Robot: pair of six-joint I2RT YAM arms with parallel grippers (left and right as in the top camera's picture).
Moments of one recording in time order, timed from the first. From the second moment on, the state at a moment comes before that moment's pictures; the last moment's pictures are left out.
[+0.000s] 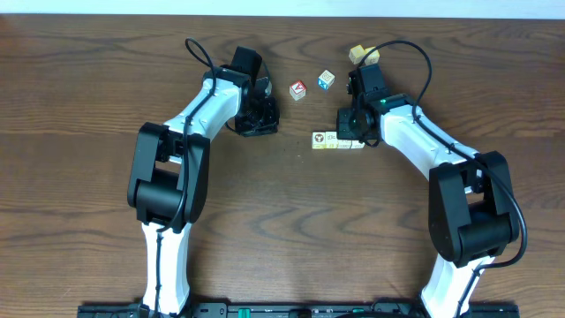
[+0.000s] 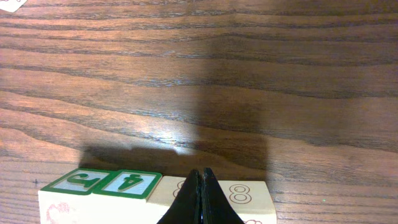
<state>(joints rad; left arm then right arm) -0.29 2.23 1.65 -0.79 0.42 -0.40 0.30 1.99 1.33 -0.54 -0.03 0.33</state>
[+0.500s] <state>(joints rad) -0.29 2.23 1.65 -0.80 0.42 -0.40 0.23 1.99 1.49 -0.69 -0.03 0.33</state>
